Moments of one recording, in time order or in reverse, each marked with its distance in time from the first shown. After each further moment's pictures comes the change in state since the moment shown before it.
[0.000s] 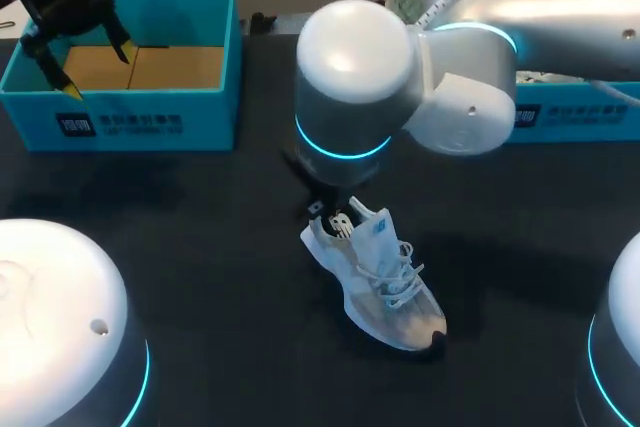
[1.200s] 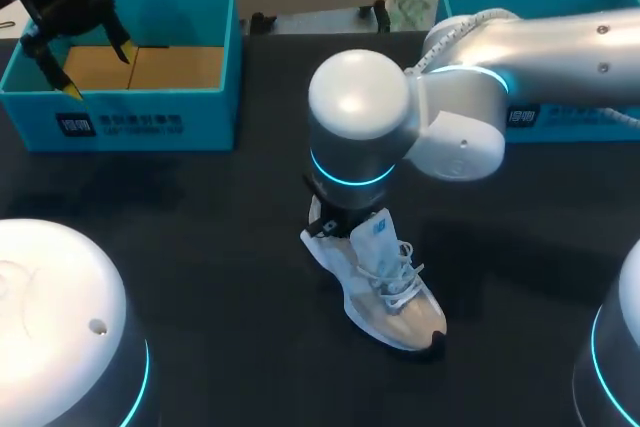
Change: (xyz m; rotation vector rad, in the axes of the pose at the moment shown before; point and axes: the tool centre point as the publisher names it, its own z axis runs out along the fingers) left arm 0.000 0.000 0.000 0.000 0.000 0.000; right arm -0.022 -0.016 0.083 0.047 -0.023 0.088
